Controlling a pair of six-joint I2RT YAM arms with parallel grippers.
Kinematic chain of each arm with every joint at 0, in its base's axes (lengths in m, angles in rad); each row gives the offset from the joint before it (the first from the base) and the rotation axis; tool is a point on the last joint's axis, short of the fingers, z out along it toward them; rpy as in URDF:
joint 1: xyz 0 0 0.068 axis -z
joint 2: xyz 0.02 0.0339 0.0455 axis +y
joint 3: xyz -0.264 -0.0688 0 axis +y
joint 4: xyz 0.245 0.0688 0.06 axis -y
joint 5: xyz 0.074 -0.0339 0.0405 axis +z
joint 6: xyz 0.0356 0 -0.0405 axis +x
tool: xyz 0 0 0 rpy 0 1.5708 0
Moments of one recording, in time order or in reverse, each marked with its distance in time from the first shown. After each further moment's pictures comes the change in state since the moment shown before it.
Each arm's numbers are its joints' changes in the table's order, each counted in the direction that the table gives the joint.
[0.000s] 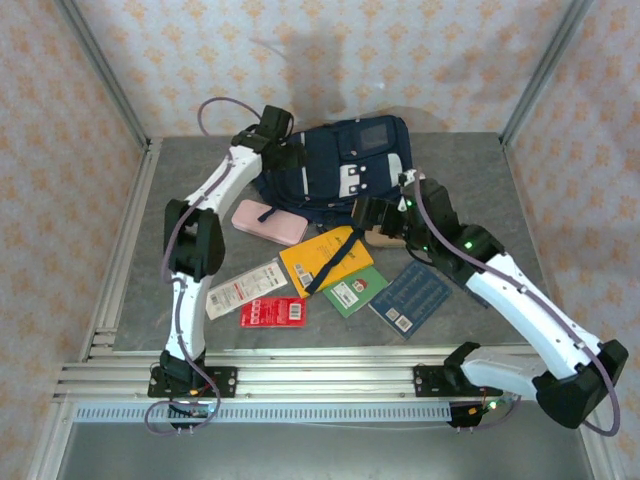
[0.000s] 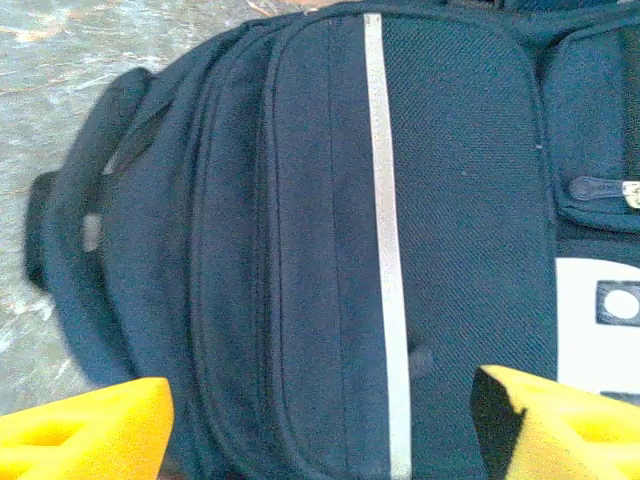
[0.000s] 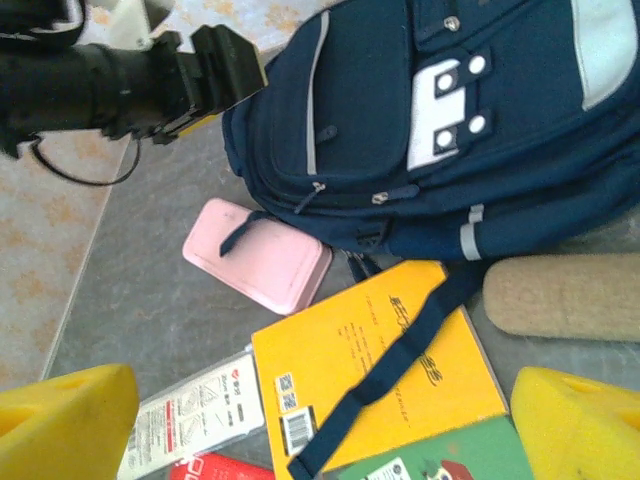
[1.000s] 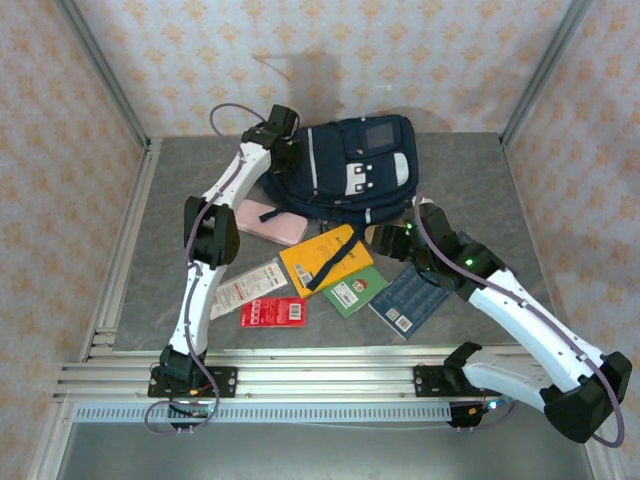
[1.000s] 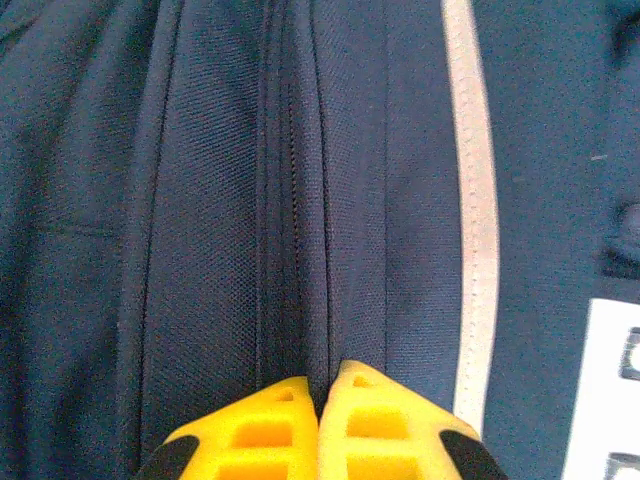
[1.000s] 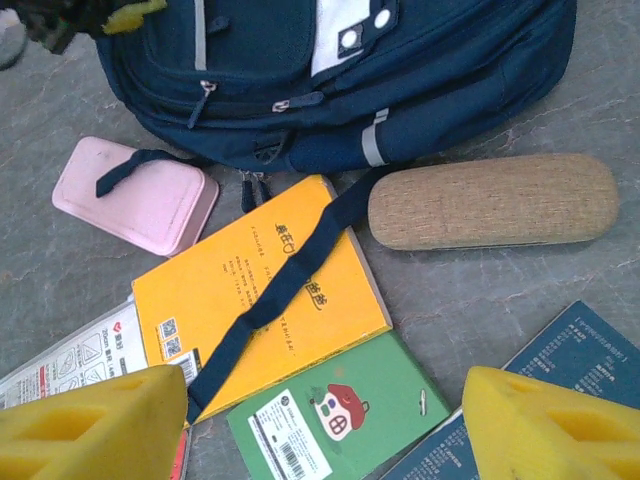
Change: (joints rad) left arm -0.004 0.206 -0.316 -0.117 -0.140 -0.154; right arm 0.000 -0.085 0.161 -0.082 -0.094 -0.005
